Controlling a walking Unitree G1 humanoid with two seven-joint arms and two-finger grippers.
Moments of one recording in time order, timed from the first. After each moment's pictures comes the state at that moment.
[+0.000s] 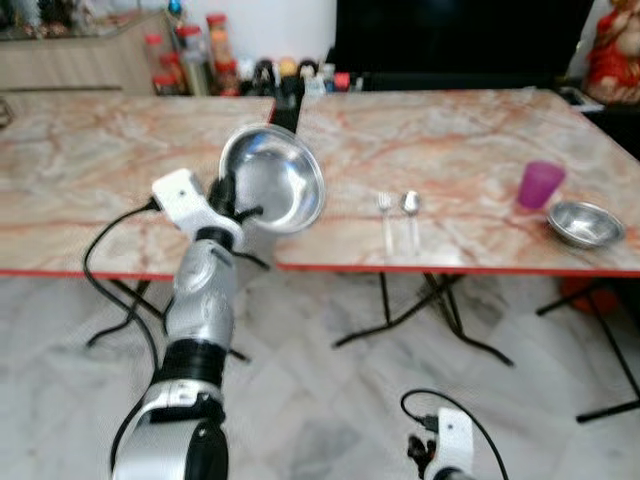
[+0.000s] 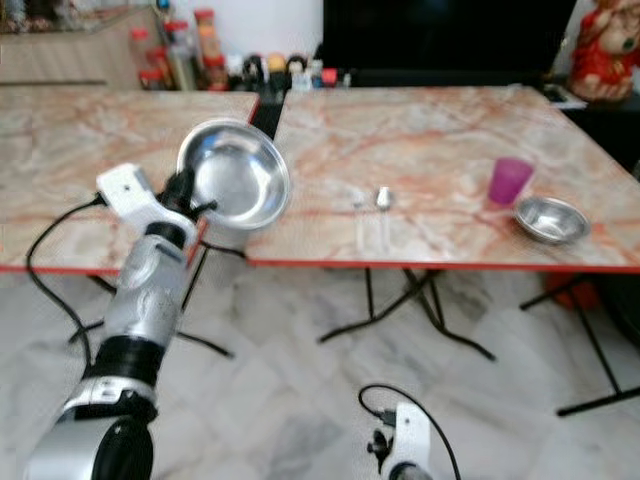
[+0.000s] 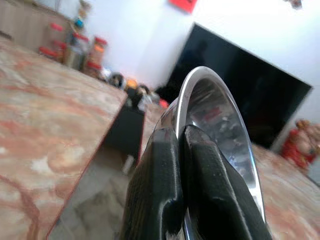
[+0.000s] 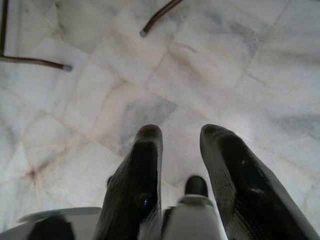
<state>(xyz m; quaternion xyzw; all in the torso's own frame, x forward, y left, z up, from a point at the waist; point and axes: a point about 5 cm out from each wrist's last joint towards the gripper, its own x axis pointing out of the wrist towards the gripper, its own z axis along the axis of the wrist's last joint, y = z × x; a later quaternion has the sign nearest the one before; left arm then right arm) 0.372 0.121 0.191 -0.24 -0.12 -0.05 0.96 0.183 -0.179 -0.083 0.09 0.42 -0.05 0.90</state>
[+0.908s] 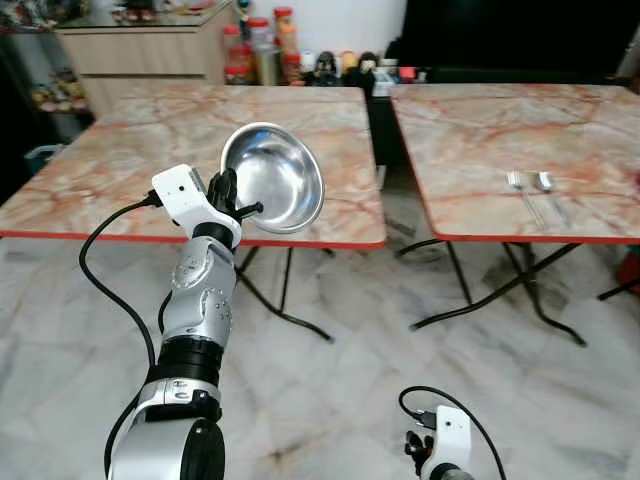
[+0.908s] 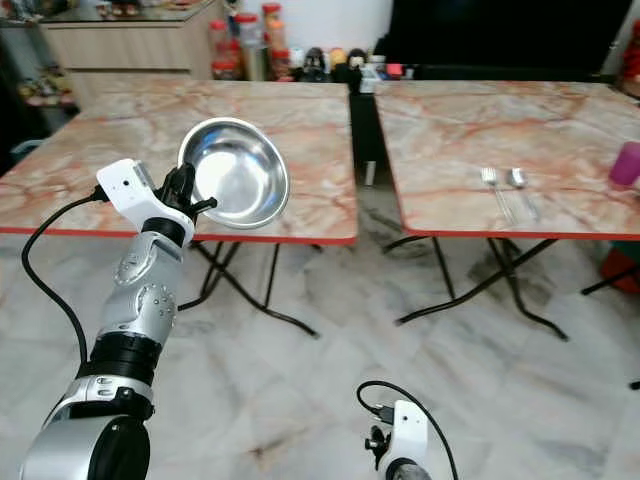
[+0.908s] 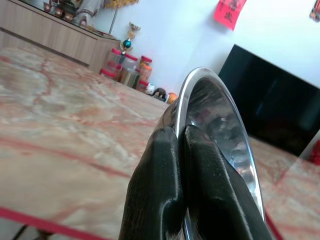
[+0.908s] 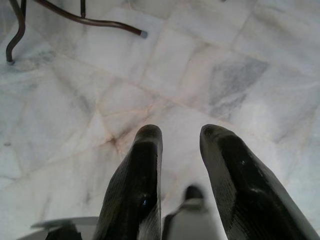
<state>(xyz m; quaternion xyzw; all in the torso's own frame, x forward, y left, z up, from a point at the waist) 0.373 0.144 0.196 -0.23 -0.13 -0.02 0.96 0.194 -0.173 -0.078 0.09 0.40 -0.05 0.91</state>
